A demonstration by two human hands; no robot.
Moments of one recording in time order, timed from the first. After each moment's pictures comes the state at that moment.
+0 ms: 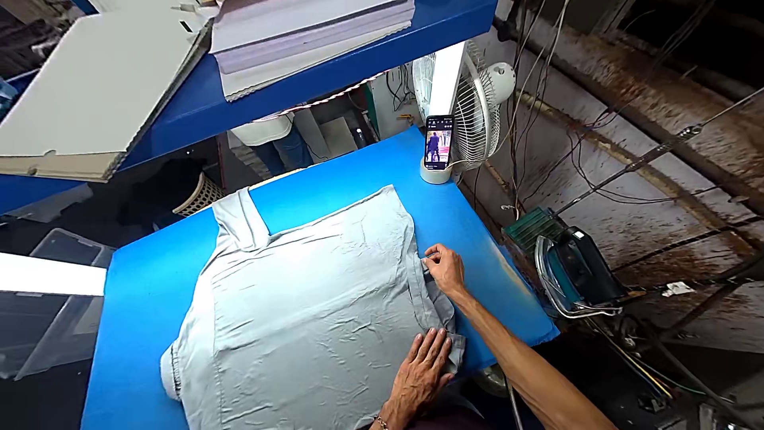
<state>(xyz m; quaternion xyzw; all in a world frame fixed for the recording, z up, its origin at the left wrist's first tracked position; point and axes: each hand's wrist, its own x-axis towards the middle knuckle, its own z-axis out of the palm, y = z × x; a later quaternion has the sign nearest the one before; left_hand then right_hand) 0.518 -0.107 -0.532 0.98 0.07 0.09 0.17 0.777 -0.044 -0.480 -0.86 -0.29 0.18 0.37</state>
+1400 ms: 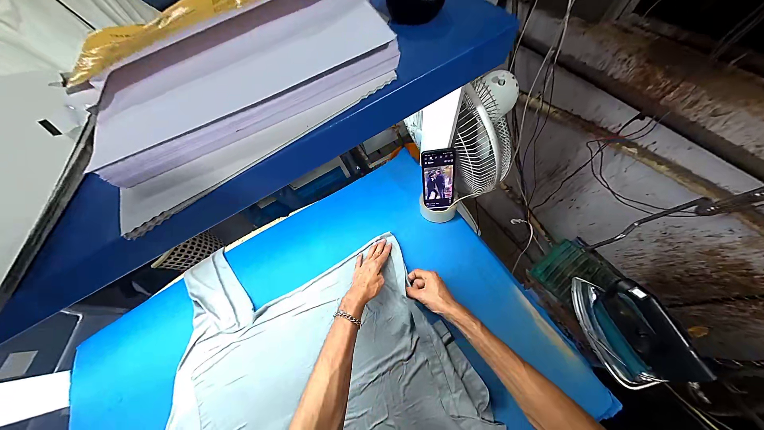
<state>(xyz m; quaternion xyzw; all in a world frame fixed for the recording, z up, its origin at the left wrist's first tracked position) 0.741 0.264 -0.497 0.94 0.19 -0.07 0.29 0.836 0.068 -0.500 -0.73 -0.29 0.40 0.47</state>
